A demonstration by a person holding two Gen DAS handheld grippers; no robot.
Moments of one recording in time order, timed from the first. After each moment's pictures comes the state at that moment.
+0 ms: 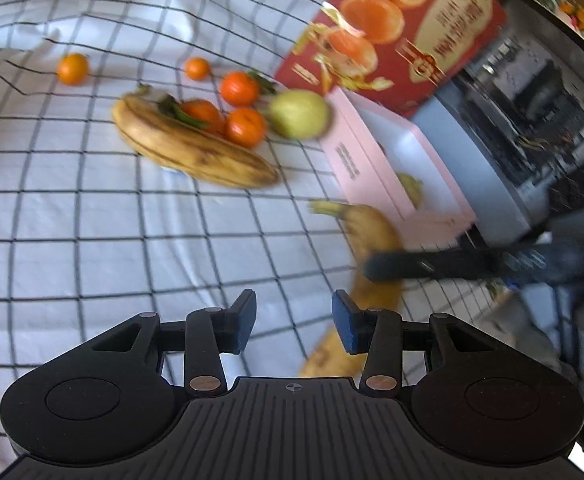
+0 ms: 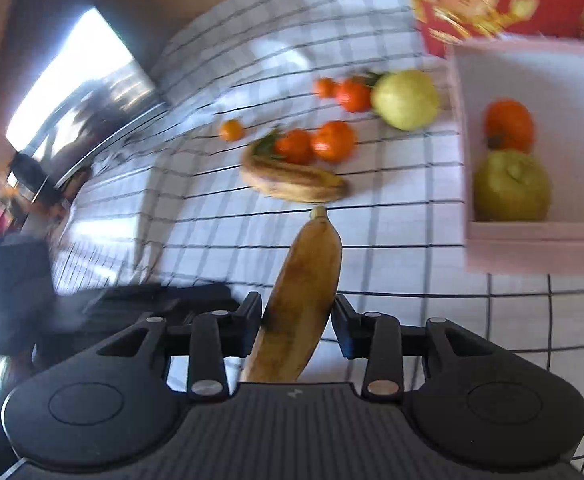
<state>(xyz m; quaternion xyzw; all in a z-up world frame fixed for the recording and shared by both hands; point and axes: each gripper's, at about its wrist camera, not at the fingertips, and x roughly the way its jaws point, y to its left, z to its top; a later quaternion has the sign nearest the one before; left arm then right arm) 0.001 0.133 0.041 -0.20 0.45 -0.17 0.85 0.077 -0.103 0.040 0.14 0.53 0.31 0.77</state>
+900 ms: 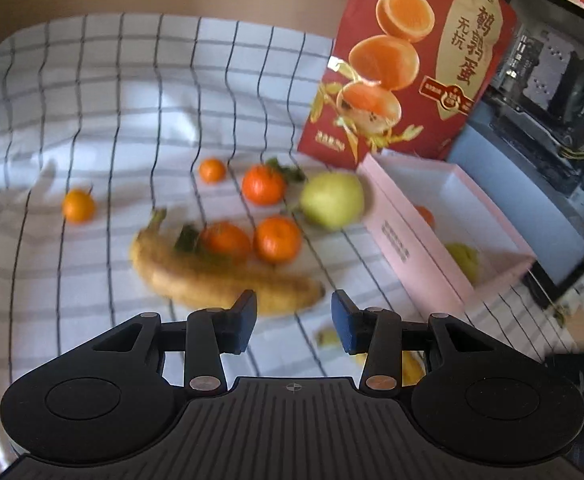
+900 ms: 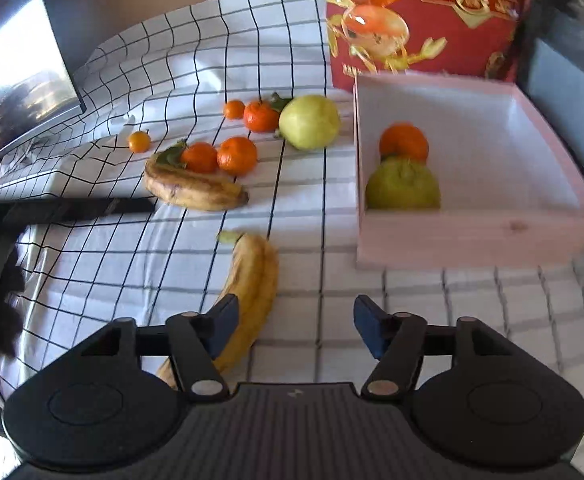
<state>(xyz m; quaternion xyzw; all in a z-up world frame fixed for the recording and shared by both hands) 0.074 0.120 0.071 -0.09 0.39 -0.11 0.91 0.024 -0.096 0.041 0.04 0.48 0.19 0.85</state>
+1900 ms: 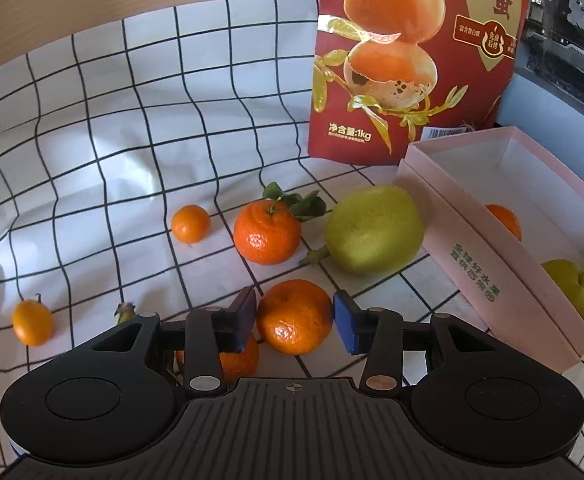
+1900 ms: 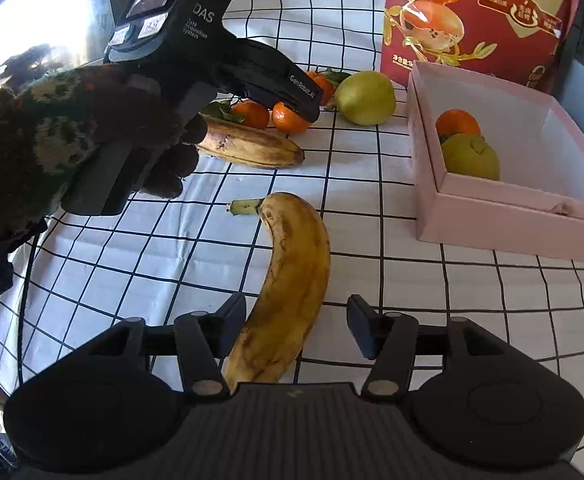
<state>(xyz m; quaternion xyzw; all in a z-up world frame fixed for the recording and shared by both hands) 0.172 0.082 0.030 0.04 0.41 -0.09 0.91 -0.002 -0.061 0.029 -0.03 0.46 0.21 0.86</state>
